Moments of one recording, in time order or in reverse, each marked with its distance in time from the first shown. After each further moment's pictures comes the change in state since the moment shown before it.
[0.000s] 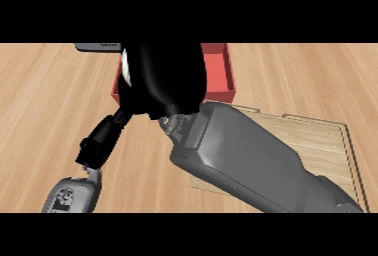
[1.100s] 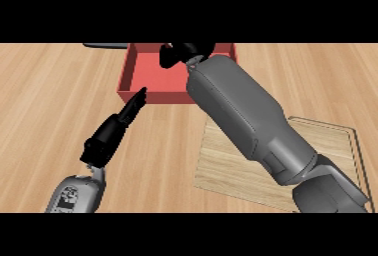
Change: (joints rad) left arm -0.016 -0.019 -0.007 0.003 -0.005 -0.016 -0.009; right arm -0.195 0.001 -0.108 0.814 -0.059 -0.319 -0.339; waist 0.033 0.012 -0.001
